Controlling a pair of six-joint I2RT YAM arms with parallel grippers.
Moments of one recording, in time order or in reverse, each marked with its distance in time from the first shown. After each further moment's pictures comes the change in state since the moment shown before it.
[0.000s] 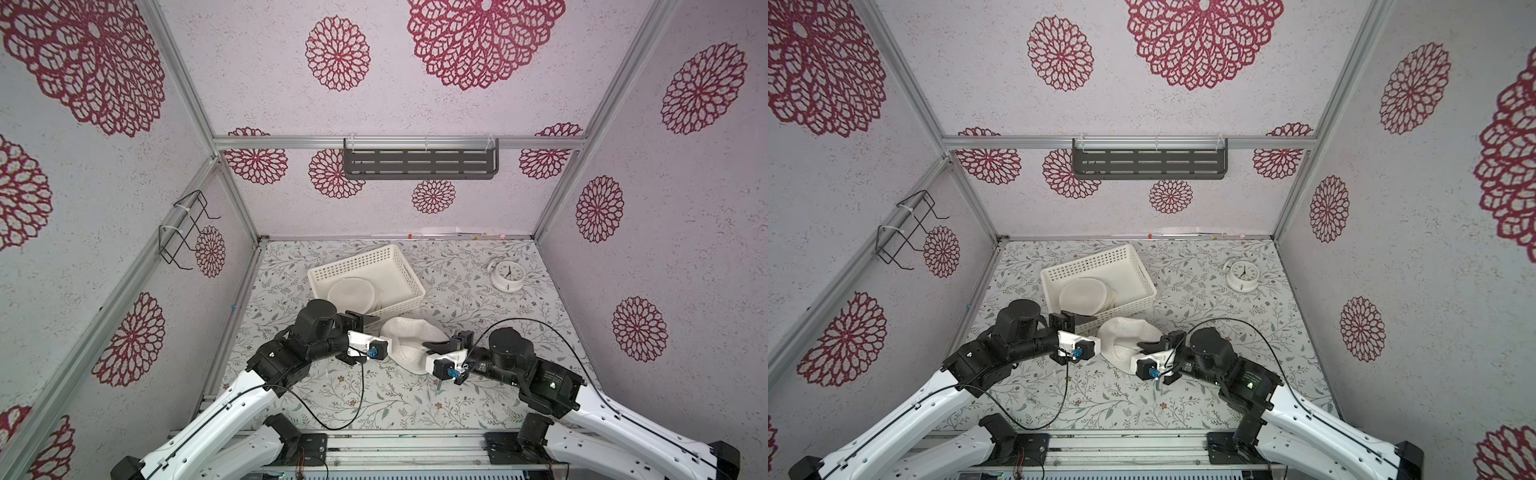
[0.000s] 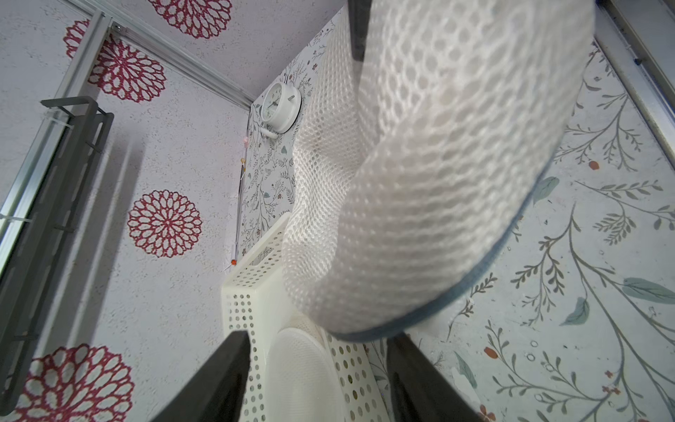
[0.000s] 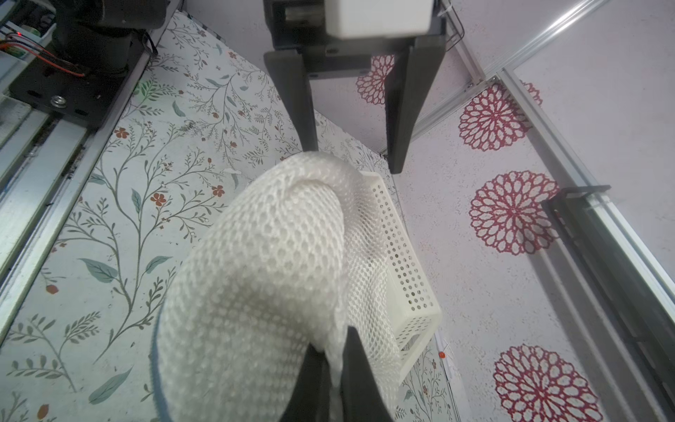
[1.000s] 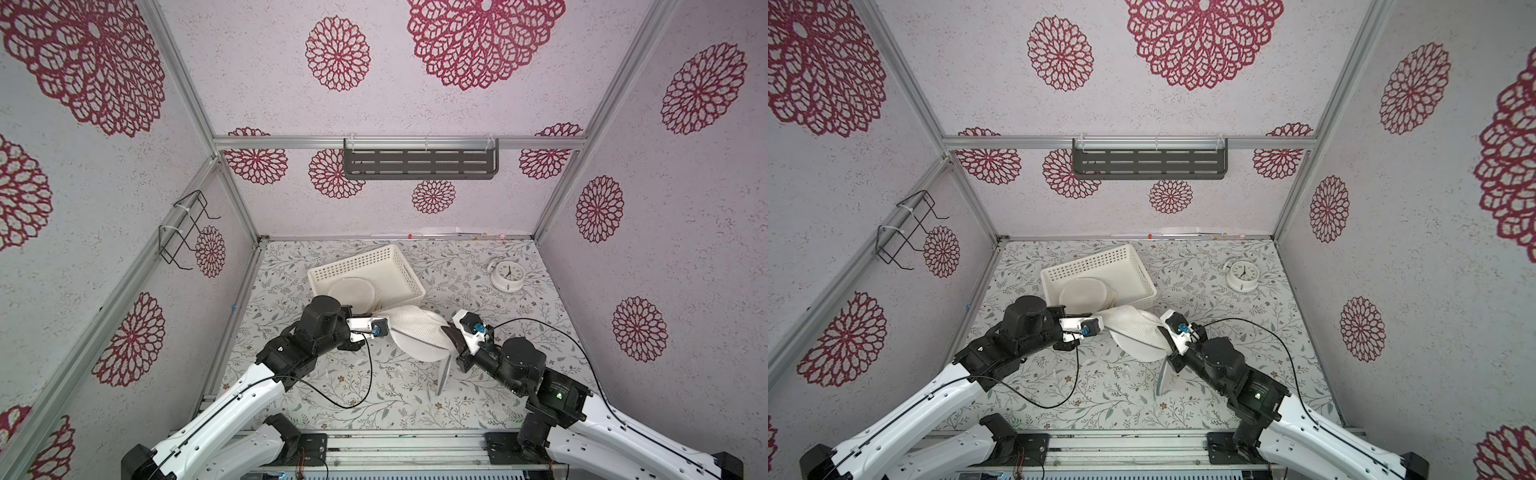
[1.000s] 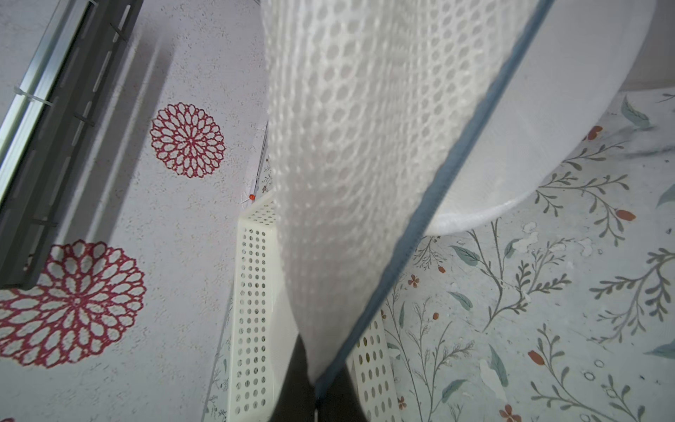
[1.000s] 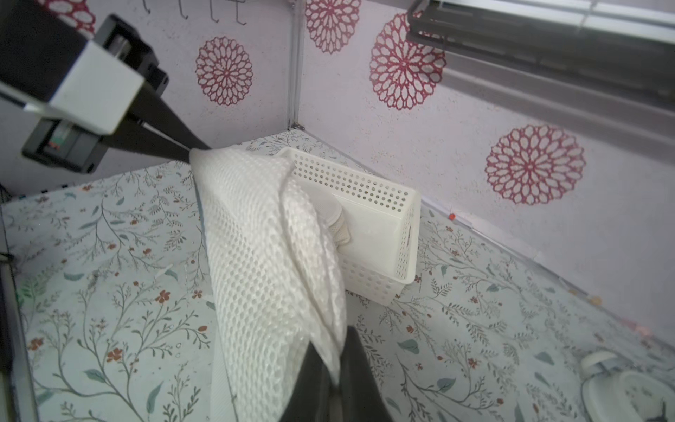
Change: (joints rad) left arm 0.037 0.052 -0.024 0.088 -0.216 -0.184; right arm 0.003 -0.113 -0.099 0.109 0.411 0.845
